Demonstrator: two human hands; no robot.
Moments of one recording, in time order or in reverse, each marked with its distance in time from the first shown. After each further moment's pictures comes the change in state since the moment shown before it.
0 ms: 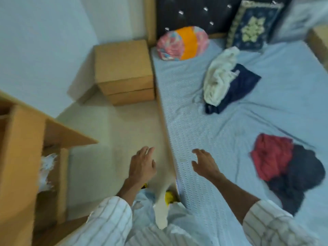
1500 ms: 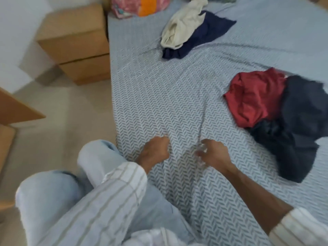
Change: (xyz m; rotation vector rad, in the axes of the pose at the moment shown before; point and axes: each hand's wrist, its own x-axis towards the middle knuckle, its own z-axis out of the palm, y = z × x) left_hand -0.017 0.212 0.510 0.122 -0.180 0.055; right_hand -0.029 0.469 0.233 0.115 0.108 0.143
